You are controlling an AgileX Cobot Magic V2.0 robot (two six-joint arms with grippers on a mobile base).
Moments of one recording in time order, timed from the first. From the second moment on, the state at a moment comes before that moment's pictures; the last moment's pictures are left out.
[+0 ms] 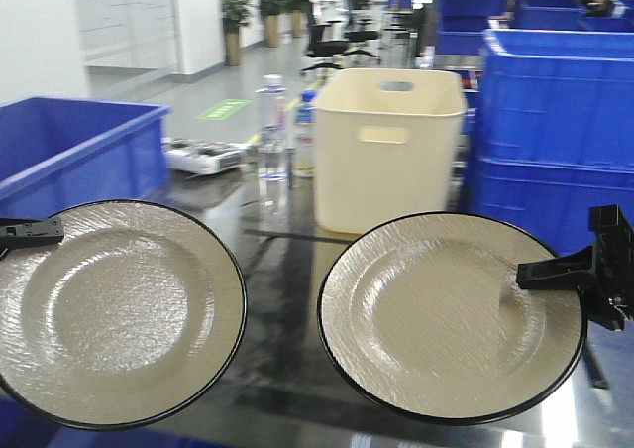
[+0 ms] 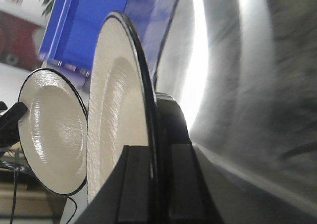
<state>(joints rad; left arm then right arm) 0.39 1.60 -1.27 -1.45 1.18 0.75 -0.30 1.51 -1.23 1.22 1.19 -0.53</state>
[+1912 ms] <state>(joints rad) 0.21 1.63 -1.27 -1.37 1.09 0.75 -0.30 1.51 -1.23 1.35 1.17 -0.61</state>
